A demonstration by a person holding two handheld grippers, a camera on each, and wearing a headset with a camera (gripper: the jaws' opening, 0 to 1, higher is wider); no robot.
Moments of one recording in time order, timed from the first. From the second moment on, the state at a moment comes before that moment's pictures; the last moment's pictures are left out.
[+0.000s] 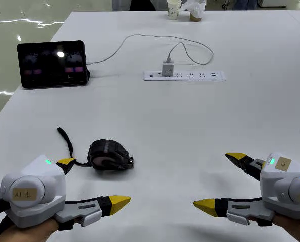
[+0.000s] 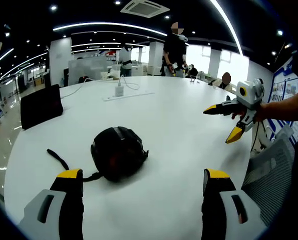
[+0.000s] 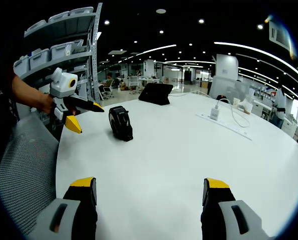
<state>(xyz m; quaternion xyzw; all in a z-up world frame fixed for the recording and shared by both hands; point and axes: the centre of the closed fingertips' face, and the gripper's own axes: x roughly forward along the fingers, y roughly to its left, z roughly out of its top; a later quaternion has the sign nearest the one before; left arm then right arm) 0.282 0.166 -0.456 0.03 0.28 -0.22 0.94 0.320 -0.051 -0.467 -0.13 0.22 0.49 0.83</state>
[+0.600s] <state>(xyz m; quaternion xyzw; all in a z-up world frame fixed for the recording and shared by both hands) 0.273 0.163 -0.453 0.04 0.27 -0.23 0.93 0.309 -0.062 -0.460 -0.10 0.21 0.47 0.85</state>
